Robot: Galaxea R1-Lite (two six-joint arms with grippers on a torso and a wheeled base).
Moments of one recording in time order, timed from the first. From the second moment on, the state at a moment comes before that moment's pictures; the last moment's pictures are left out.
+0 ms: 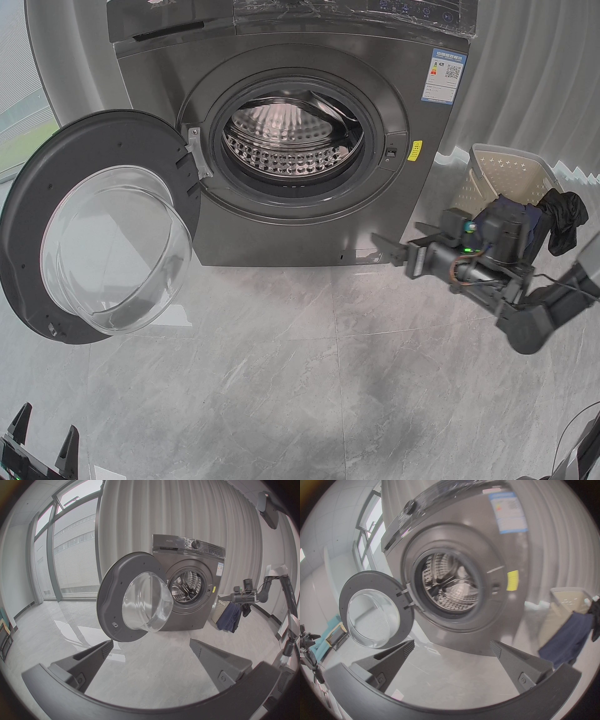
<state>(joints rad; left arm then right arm) 0.00 0.02 -0.02 0.00 0.01 -0.02 0.44 1.92 -0.84 -1.07 0.05 0.05</state>
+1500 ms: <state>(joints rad) 0.00 0.02 -0.02 0.00 0.01 -0.02 0.01 0.13 -0.02 -0.05 0.07 0.02</state>
